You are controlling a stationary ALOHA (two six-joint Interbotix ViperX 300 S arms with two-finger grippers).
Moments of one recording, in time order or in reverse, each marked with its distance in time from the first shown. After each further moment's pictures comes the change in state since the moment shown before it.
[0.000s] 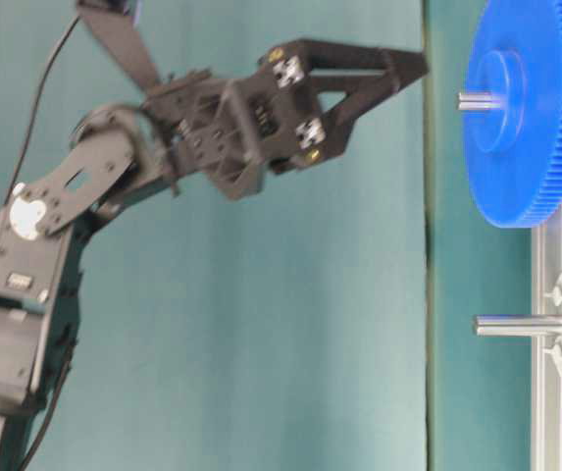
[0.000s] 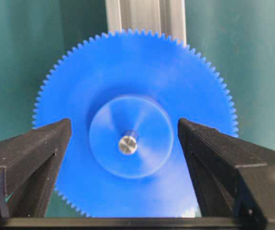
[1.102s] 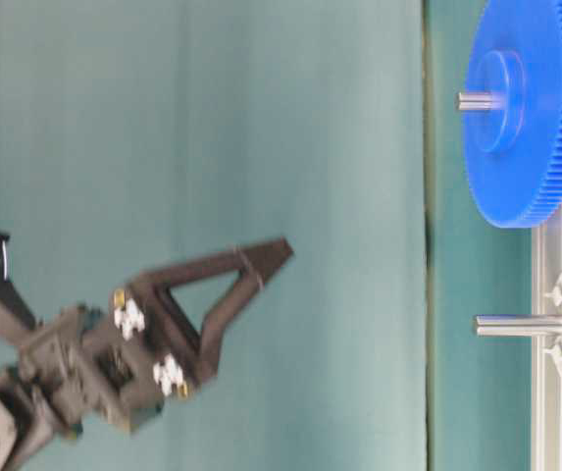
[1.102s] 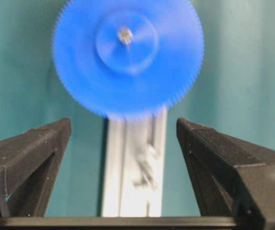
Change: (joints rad) left arm -0.008 -0.523 0.586 0.000 -0.290 -0.132; right arm -0.009 -0.080 0.023 -0.018 0.060 0.002
